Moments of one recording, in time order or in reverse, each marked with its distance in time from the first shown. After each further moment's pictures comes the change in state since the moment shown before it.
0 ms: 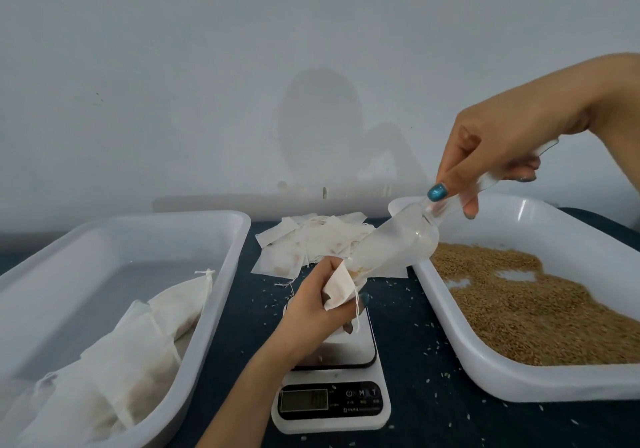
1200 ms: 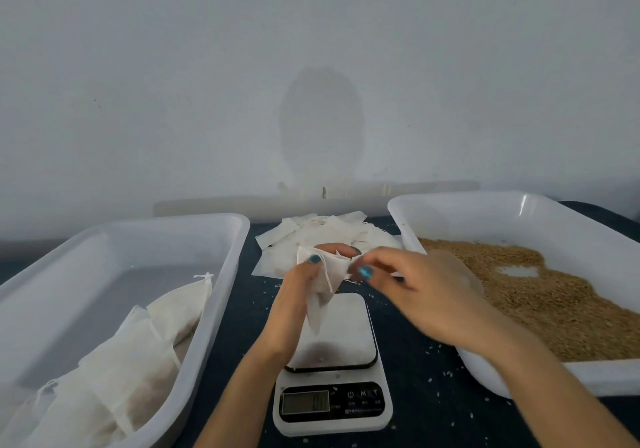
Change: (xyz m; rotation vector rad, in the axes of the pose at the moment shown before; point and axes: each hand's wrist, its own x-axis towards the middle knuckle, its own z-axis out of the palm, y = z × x) left_hand -0.001 -0.002 -0.013 -0.258 0.154 -0.088; right_hand 0.070 -0.023 0.182 0.350 0.743 -0.204
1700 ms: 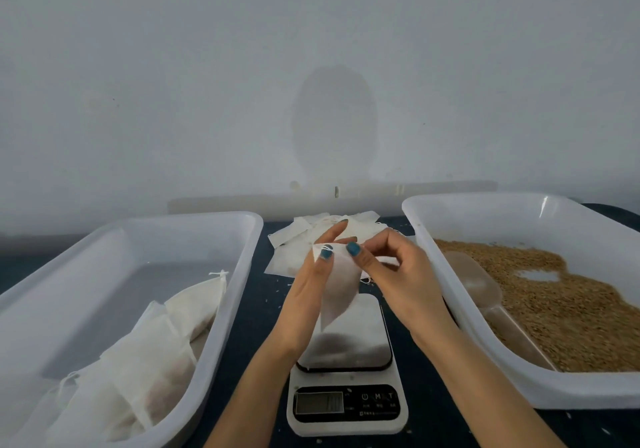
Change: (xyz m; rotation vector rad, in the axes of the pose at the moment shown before) left_hand -0.001 0.012 0.001 0.044 -0.078 0.207; right_hand 0.038 0.002 0.056 0.705 0.409 0.050
